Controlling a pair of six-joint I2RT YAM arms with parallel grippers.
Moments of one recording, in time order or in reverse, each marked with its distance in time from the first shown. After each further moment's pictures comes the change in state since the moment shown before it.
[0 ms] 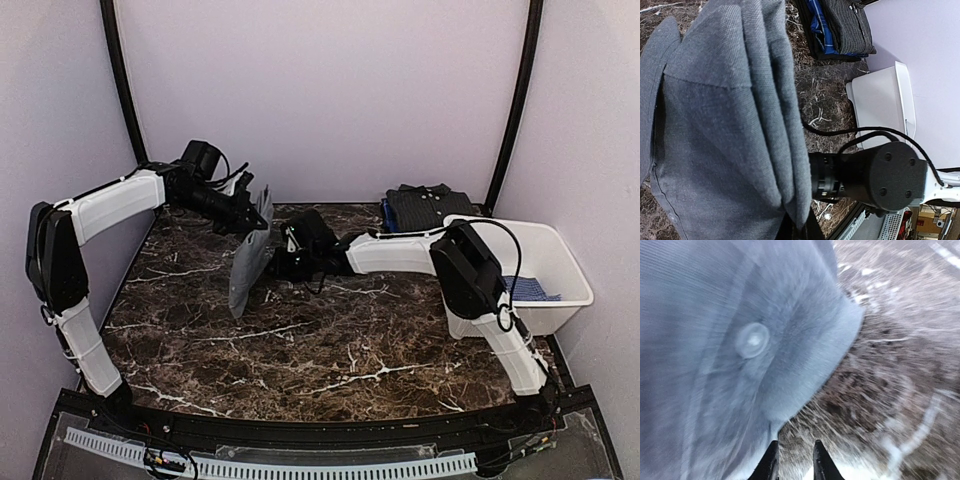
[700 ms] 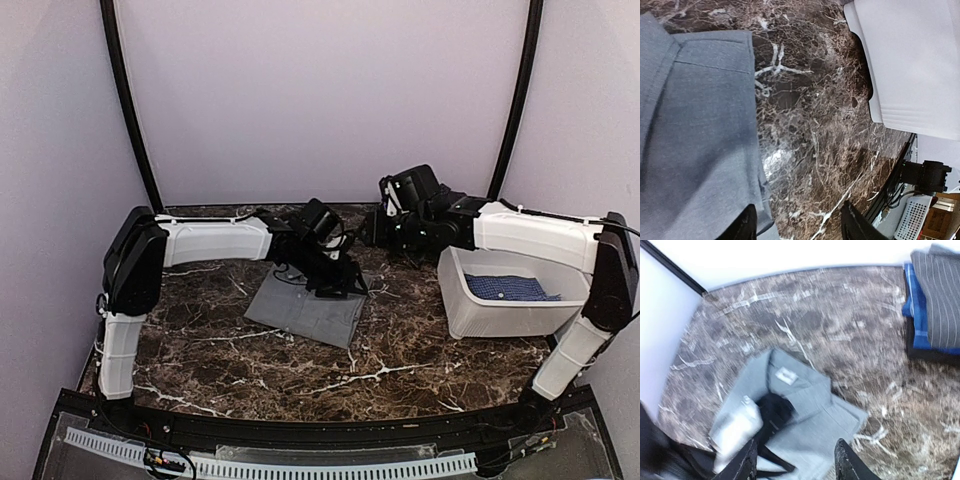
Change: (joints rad) left arm -0.464 0.379 0.132 0.212 -0.199 -0.216; right arm -0.157 -0.858 -0.645 -0.202 0.291 -0.187
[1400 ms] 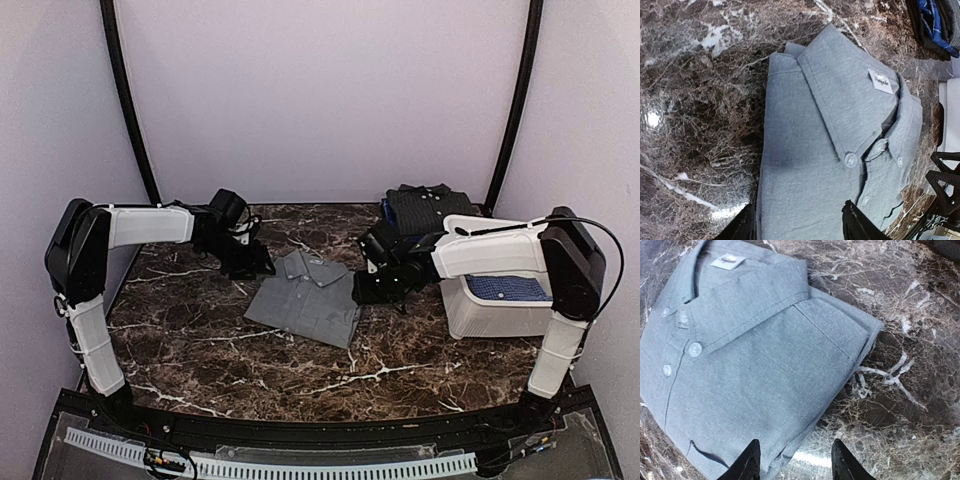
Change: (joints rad) left arm 0.382 -0.275 -0.366 -0.034 -0.120 0.173; right arm 0.096 0.179 -0.117 -0.086 0.027 0.025
